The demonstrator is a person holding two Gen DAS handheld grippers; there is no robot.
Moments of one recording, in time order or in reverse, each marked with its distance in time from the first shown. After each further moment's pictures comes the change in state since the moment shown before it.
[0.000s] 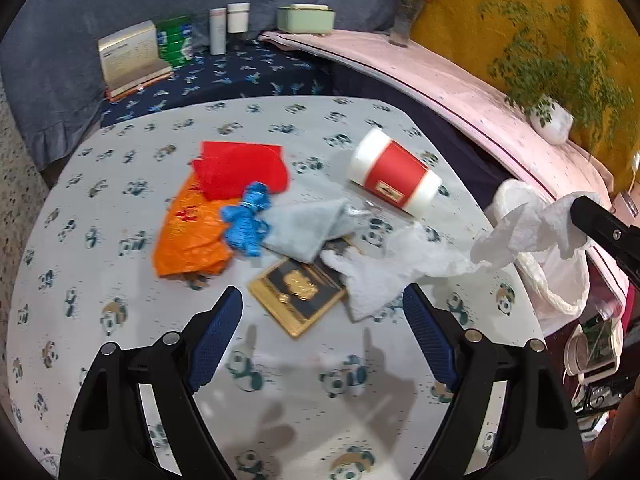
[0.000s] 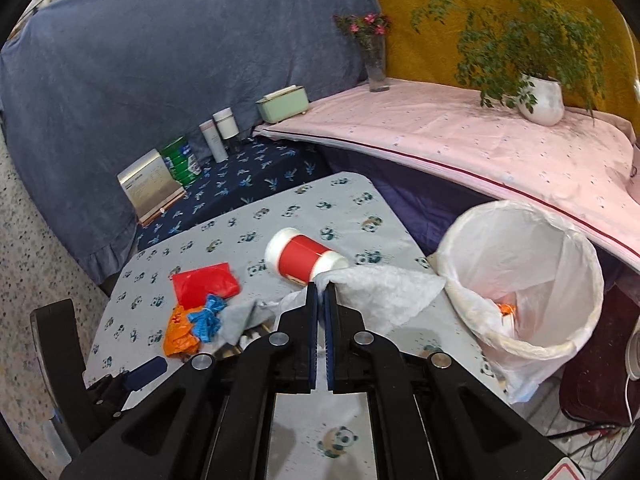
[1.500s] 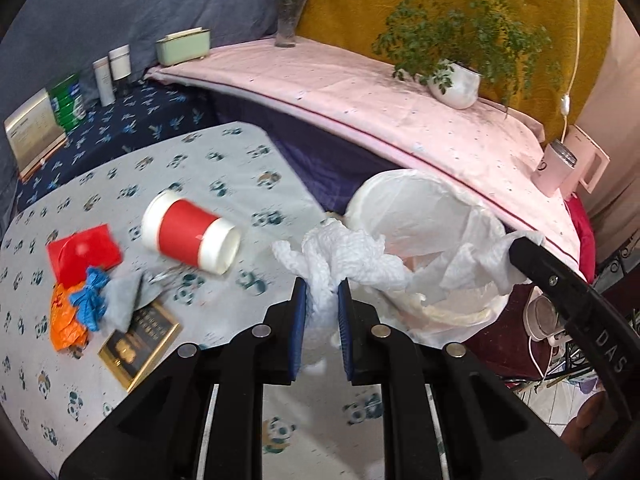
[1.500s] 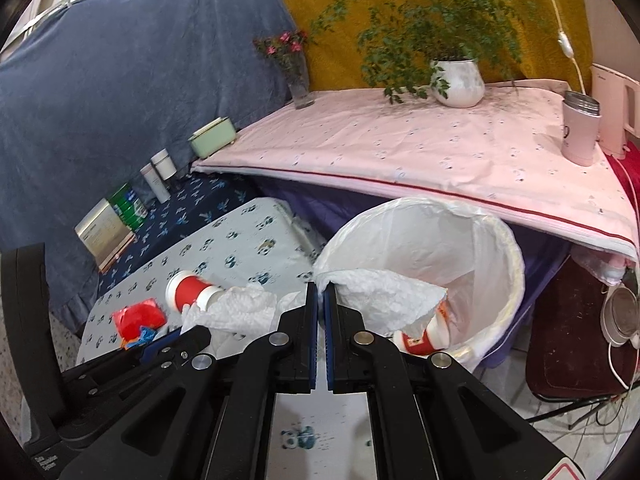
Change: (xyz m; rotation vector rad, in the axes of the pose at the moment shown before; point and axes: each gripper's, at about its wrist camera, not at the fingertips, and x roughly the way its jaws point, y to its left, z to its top) left arm 0.000 -0.154 0.031 0.237 -0.015 -0.197; right arm -0.036 -0.125 0.008 0.164 -0.083 -0.122
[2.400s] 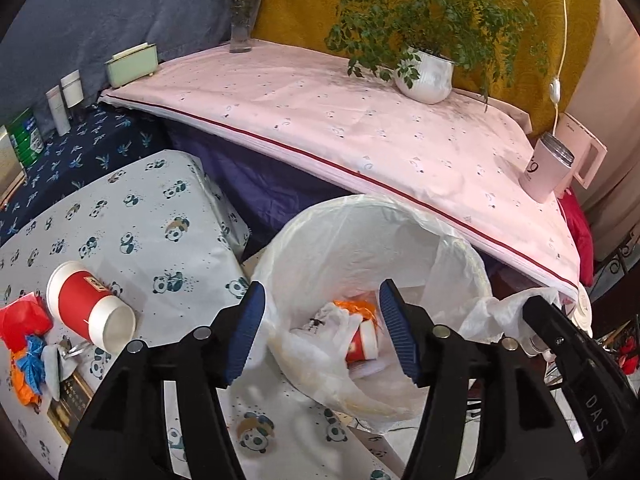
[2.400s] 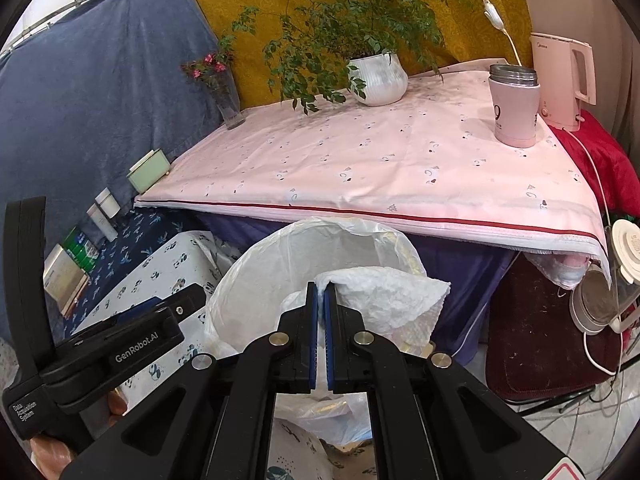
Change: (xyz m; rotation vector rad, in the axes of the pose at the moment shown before) left arm 0.071 -0.073 0.050 0.061 -0.001 -0.036; right arm 0.024 -0.093 0.024 0.114 -0.019 -0.115
